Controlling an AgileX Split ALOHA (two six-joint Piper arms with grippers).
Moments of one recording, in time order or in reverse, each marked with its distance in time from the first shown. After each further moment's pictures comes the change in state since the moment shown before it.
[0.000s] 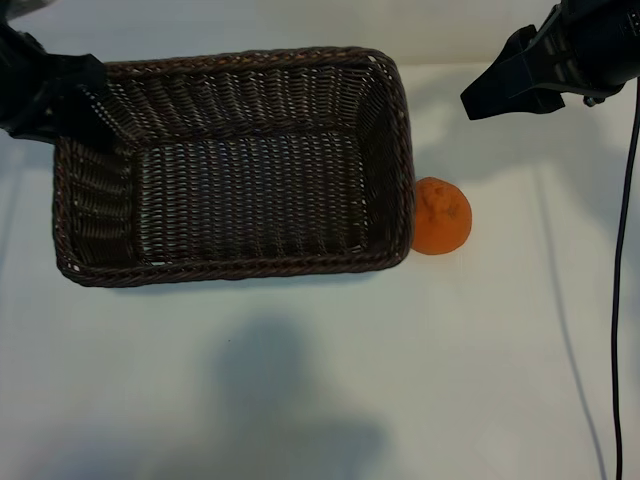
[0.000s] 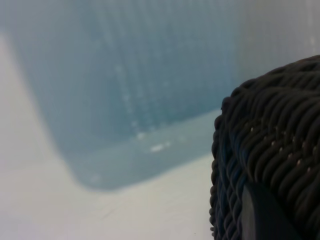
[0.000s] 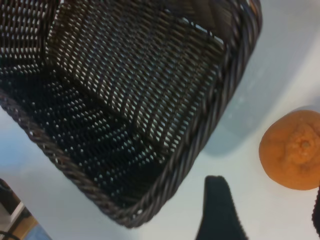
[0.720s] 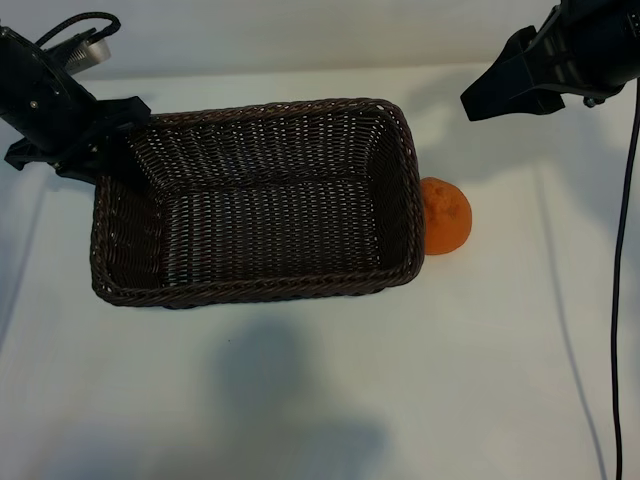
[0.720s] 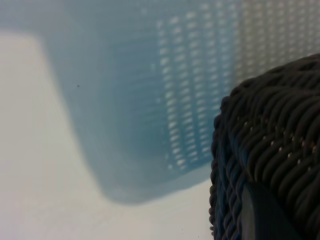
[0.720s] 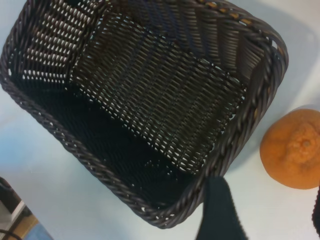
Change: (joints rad) left arm -0.018 0.177 -0.010 -0.006 -0.012 -0.041; right arm 0.000 0.000 0.000 0.000 0.004 0.000
